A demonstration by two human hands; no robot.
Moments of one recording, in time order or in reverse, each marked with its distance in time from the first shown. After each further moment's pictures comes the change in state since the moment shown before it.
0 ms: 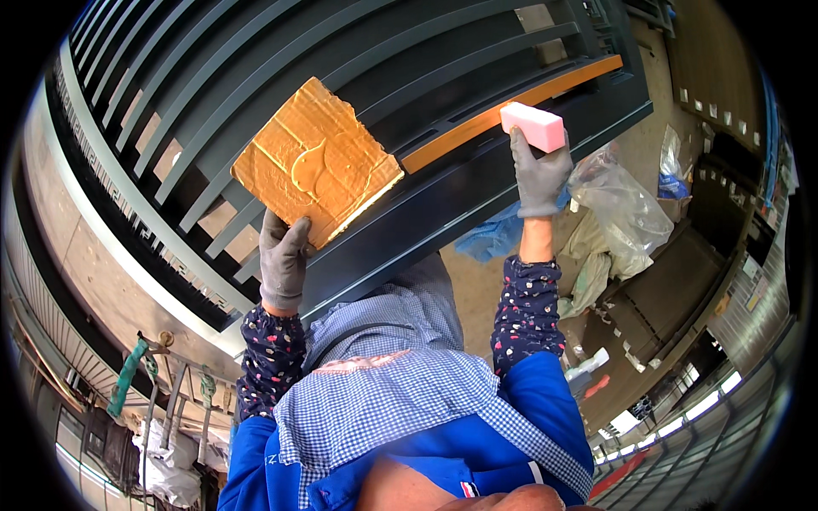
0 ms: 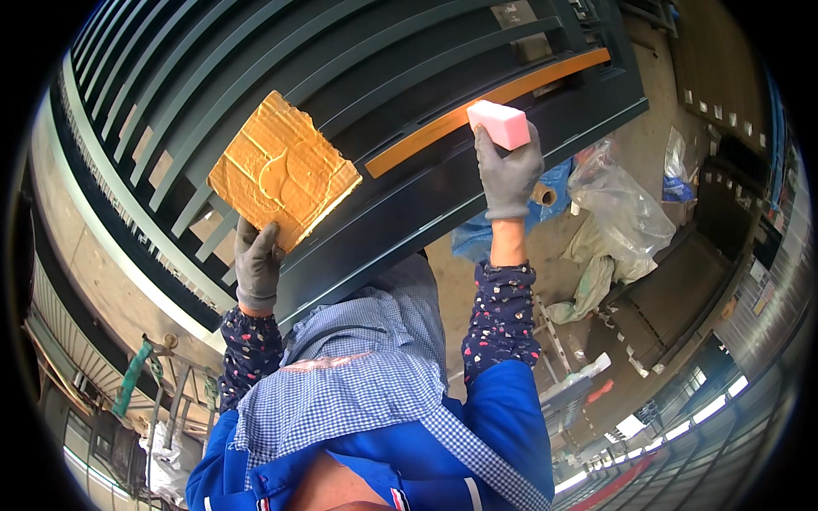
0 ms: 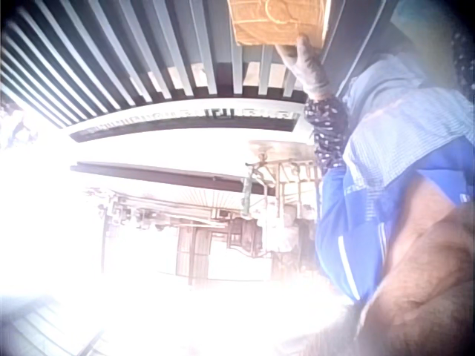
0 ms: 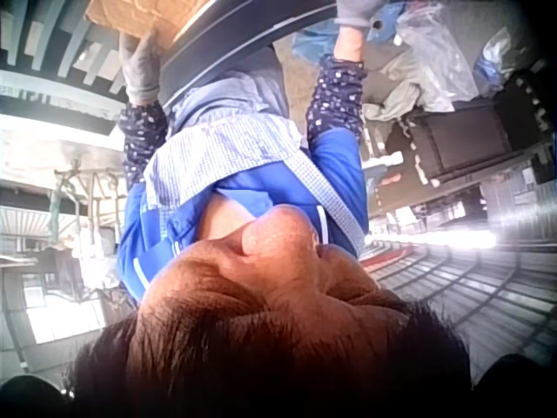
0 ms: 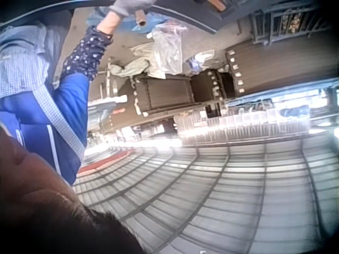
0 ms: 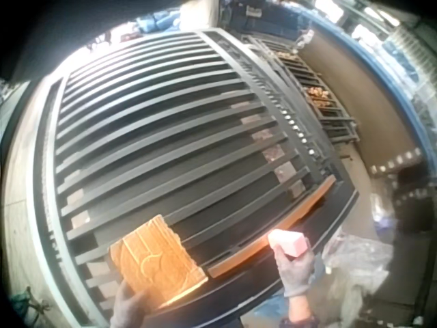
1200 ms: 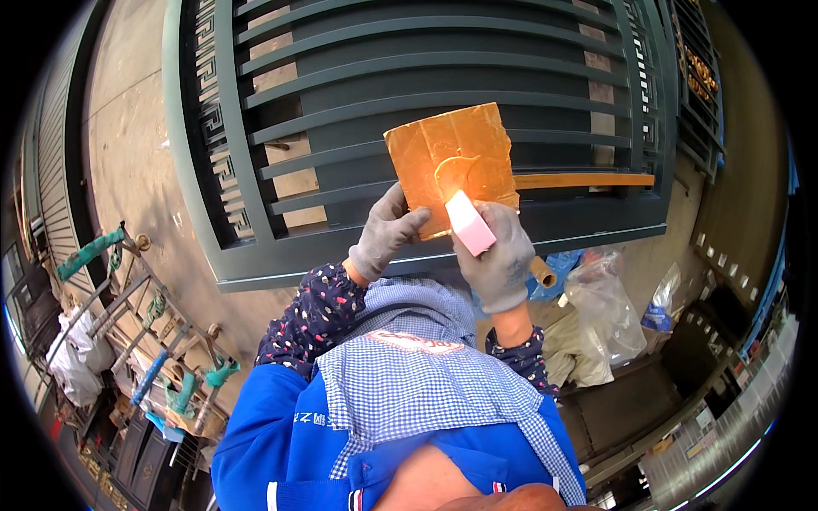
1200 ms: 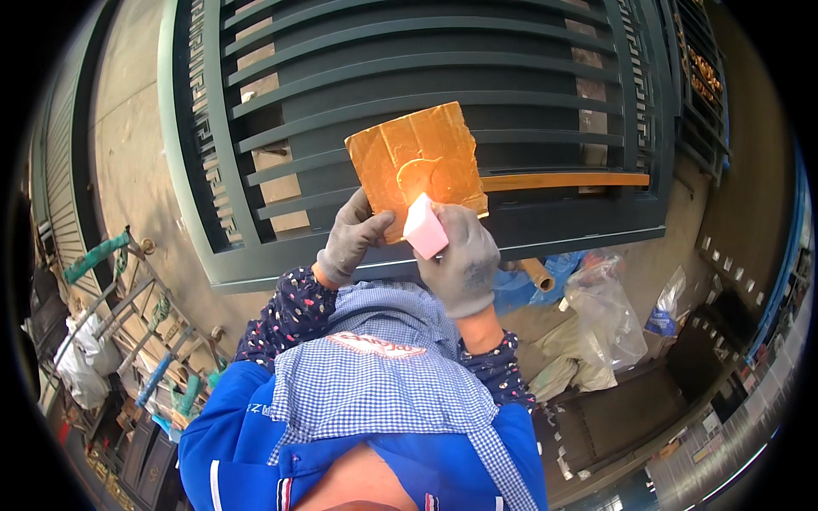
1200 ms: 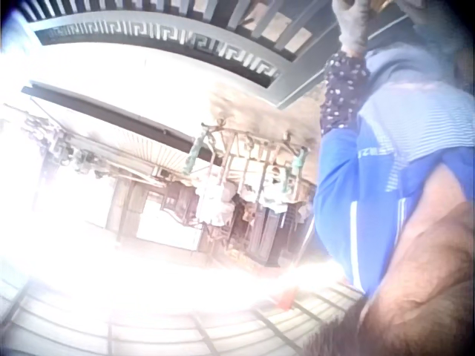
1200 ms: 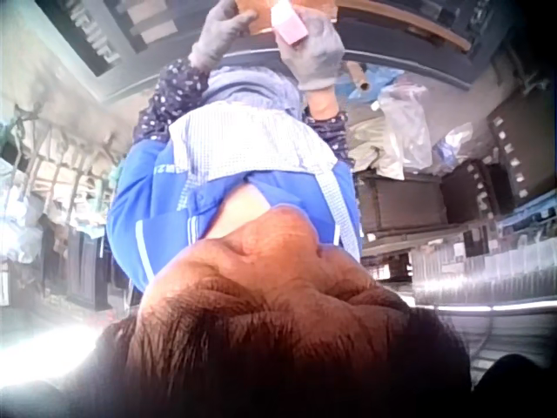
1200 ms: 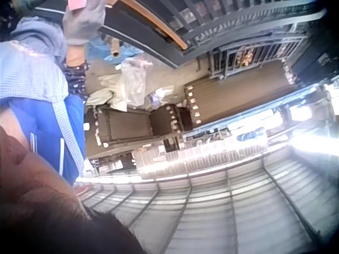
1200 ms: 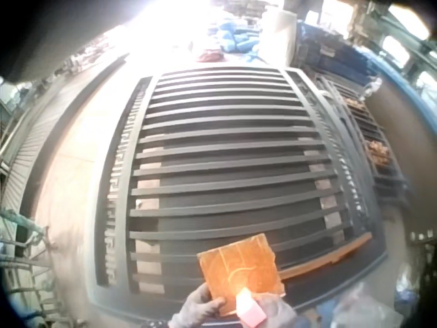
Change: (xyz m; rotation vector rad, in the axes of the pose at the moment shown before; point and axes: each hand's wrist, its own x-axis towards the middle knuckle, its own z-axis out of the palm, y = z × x) left_hand -0.011 -0.021 0.104 -0.069 -0.086 0.066; right_hand -0.056 -0.126 0.014 -0.312 -0.587 -0.649
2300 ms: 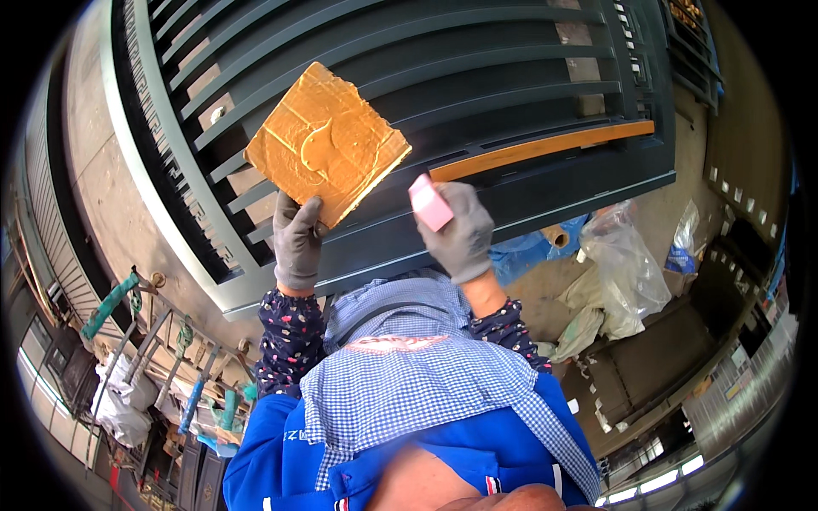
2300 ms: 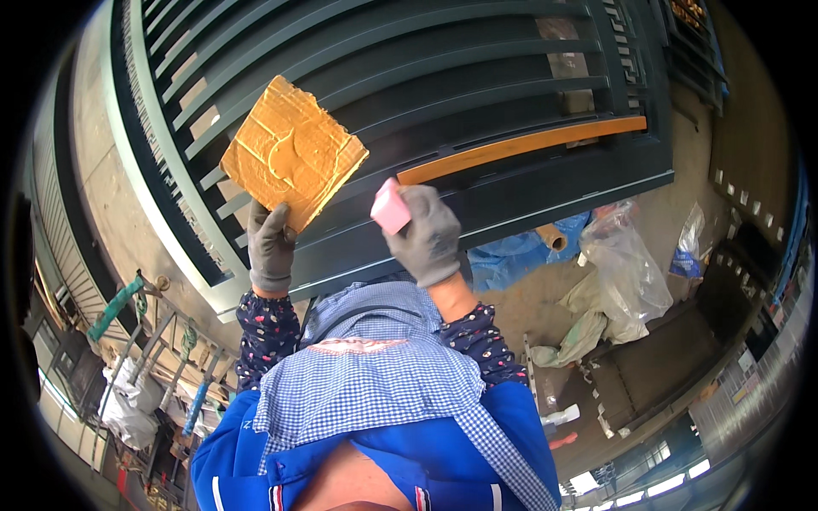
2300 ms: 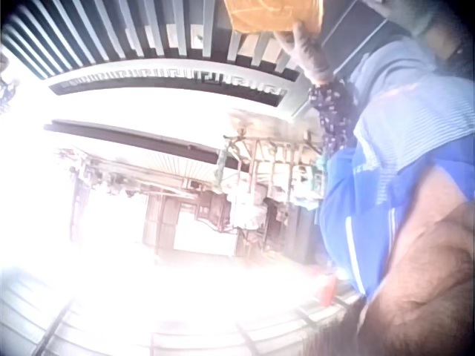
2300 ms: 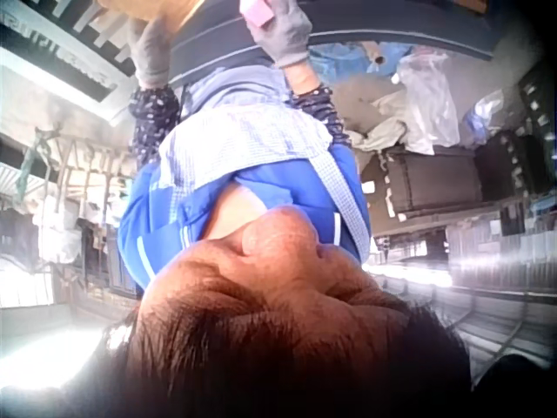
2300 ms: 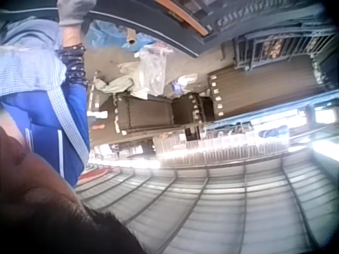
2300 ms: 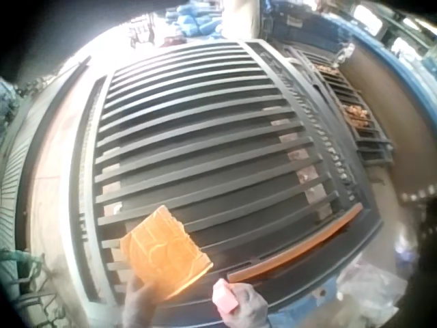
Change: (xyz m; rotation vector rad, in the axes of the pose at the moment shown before) left_hand 0.054 -0.004 0.000 -0.056 0.324 0.082; right_hand -0.025 0.127 0.046 0.128 0.034 0.243
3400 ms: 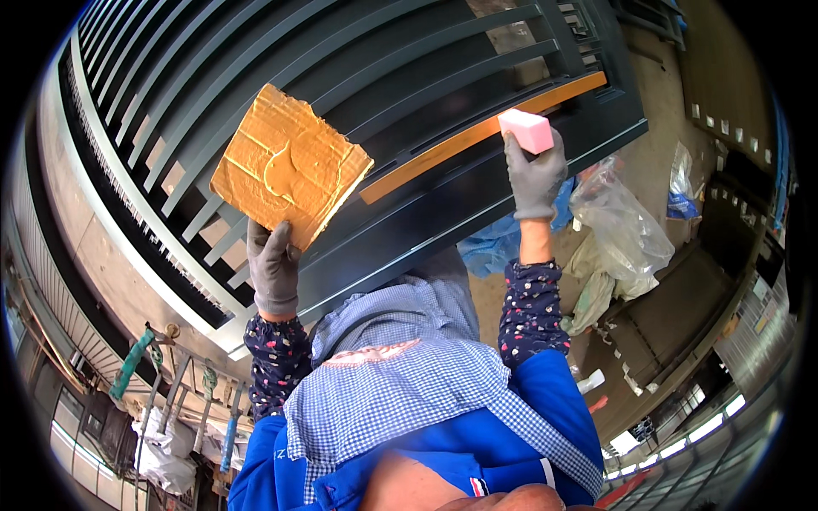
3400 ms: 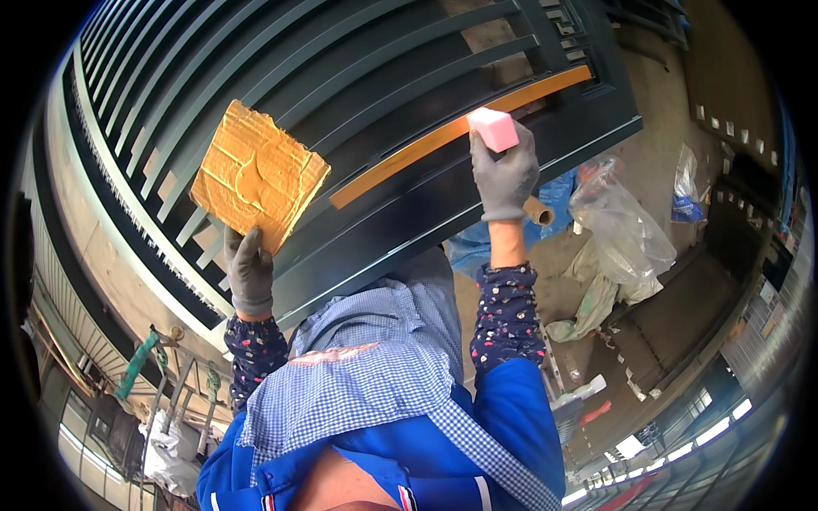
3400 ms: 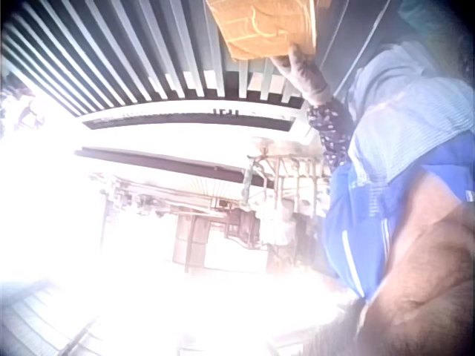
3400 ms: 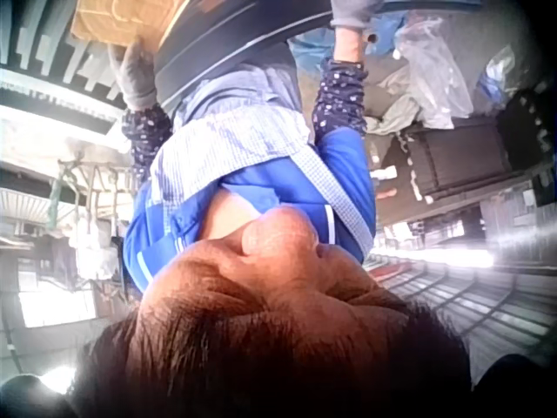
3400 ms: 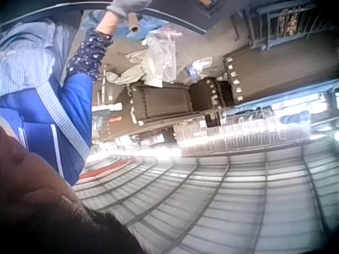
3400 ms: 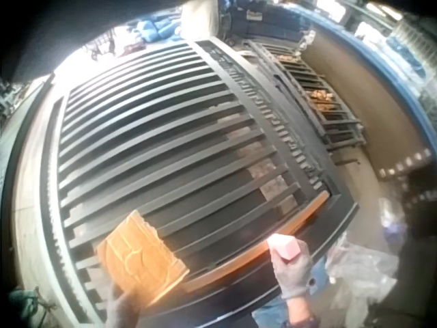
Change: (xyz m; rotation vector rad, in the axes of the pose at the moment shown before) left_hand 0.003 0.009 -0.004 0.105 -0.048 -0.018; right_hand 0.036 0.105 -0.080 -0.046 0.515 0.295
